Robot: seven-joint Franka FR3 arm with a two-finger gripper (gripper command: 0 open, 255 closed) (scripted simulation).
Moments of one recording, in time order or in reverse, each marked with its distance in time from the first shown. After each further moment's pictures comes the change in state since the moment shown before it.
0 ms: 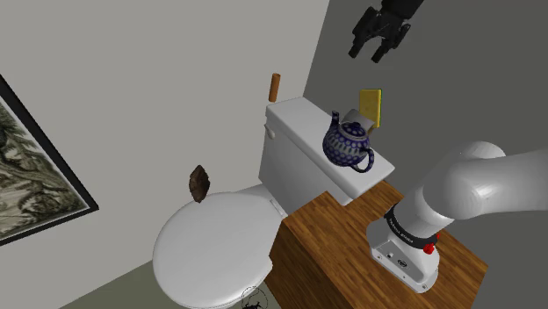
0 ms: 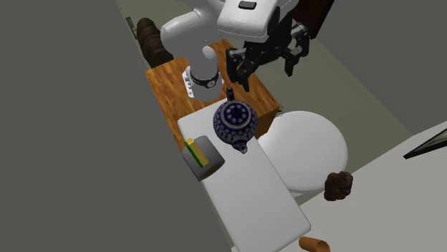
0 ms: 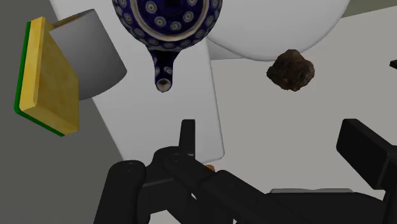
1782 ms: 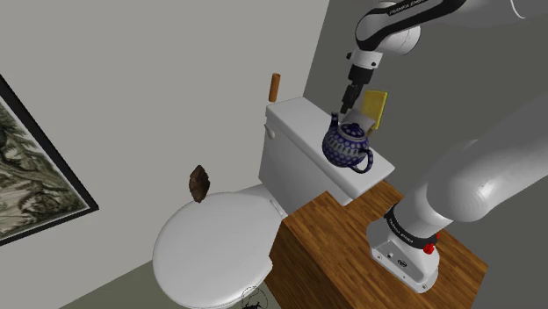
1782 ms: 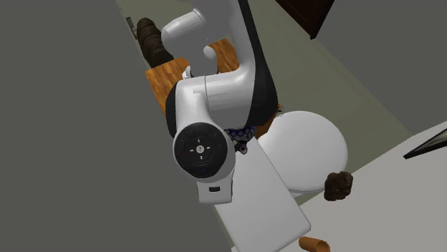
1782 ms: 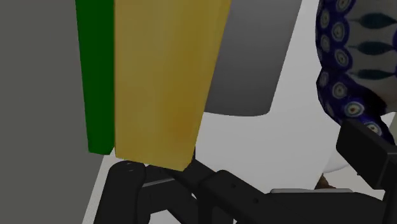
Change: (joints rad) arm 0.087 0.600 -0.402 -0.027 -0.079 0.310 -0.845
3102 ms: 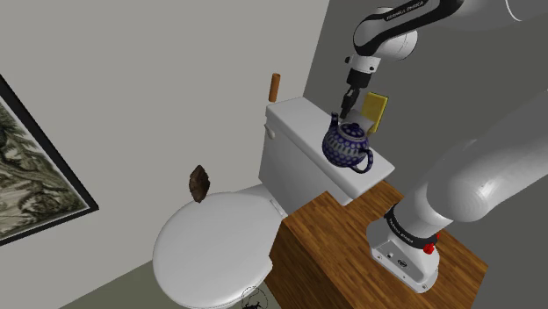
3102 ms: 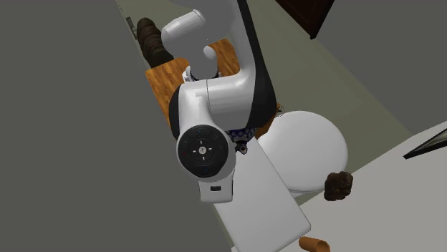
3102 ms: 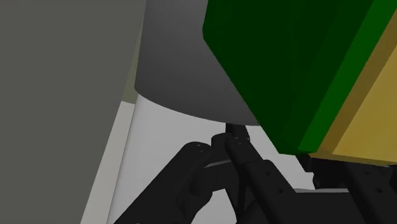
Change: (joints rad) arm 0.002 0.012 0.000 -0.026 0.006 0.037 -0.004
